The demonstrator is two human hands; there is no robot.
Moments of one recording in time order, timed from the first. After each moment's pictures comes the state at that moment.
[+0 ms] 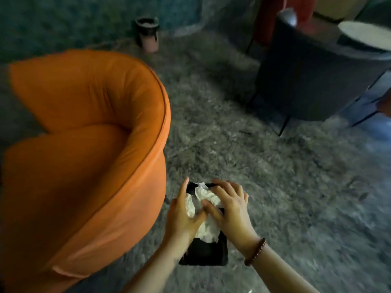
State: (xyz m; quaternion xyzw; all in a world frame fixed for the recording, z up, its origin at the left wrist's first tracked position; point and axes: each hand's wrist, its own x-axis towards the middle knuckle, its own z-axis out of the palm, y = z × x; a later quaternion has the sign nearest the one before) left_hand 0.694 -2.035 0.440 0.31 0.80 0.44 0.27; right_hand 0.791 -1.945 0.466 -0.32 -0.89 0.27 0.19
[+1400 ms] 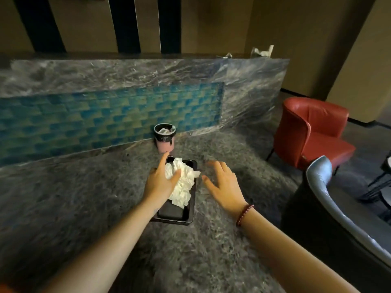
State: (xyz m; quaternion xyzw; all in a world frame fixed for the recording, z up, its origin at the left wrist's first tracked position) left_hand 0.162 -1.374 0.693 0.27 0.84 0.46 0.04; right_hand 0.299 -1.248 0.709 -0.20 -0.92 0.22 0.24
